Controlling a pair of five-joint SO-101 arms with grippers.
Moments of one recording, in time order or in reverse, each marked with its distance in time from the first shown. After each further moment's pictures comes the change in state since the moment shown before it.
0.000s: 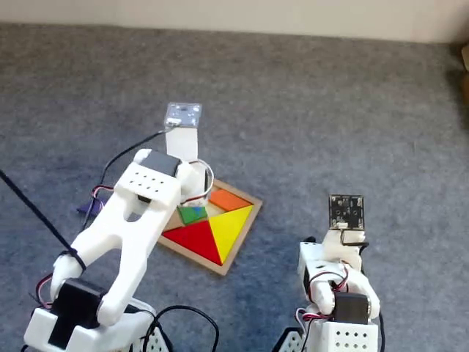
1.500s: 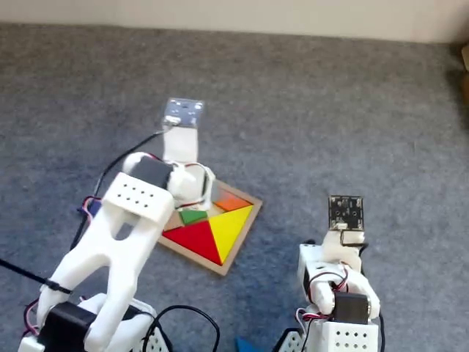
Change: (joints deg) left arm 0.3 -9.9 0.0 8.2 -7.6; right arm 0.0 0.0 0.0 1.4 0.0
